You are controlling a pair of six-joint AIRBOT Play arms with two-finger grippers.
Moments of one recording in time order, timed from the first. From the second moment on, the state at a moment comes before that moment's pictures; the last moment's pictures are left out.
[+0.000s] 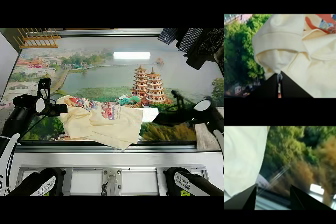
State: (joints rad) left arm -0.12 -1.09 0.88 1.70 -1.05 -1.85; right arm -0.18 -1.18 0.72 -0.94 1.17 1.14
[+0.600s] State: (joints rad) left arm -0.12 -1.09 0.88 1.70 -1.02 -1.84; right arm 0.22 -1.20 0.54 -0.84 0.94 1.22
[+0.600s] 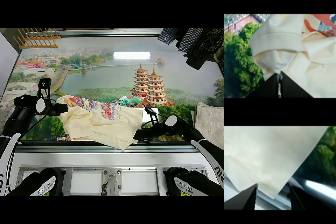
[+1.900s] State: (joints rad) left arm -0.09 -0.58 1.31 1.53 -1.00 -1.80; right arm -0.17 -0.82 1.57 -1.12 0.89 1.26
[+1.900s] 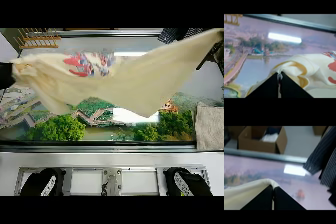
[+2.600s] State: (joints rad) left arm -0.36 -0.49 1.34 1.47 -1.31 -2.00; right arm -0.19 -0.74 1.66 -1.17 0.88 1.30
